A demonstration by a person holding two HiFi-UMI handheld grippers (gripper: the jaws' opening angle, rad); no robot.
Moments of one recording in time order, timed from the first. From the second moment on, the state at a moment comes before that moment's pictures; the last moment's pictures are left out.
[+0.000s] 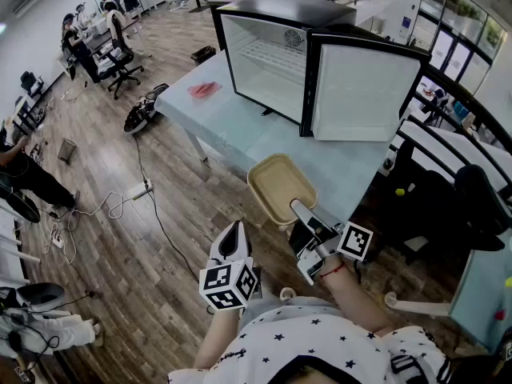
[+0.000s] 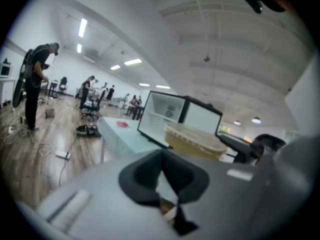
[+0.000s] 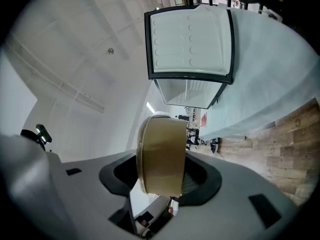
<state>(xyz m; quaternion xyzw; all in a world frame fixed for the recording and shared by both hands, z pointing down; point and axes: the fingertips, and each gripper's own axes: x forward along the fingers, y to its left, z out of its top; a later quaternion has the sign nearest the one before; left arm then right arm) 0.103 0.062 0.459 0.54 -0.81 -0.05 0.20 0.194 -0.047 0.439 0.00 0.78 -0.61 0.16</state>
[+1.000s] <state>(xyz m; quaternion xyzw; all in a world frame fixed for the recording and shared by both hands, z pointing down) 0.144 0.093 0.456 0.53 -0.82 -0.07 0.20 0.218 -0.016 0.430 0.04 0.77 -0.61 0.14</state>
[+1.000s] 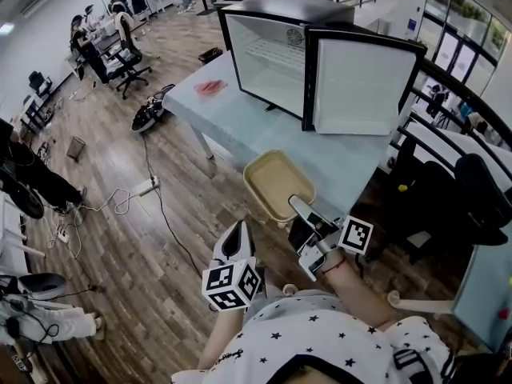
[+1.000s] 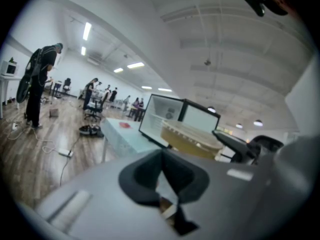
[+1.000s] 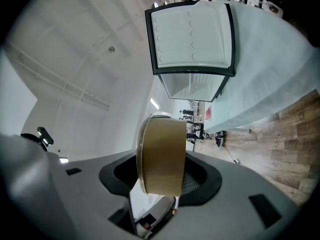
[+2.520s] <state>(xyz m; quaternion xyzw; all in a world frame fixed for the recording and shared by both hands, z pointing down) -0.056 0.018 0.463 0.55 -0.80 -0.08 0.23 0.029 -0.088 0.428 0.01 0.77 -0.61 0.17</state>
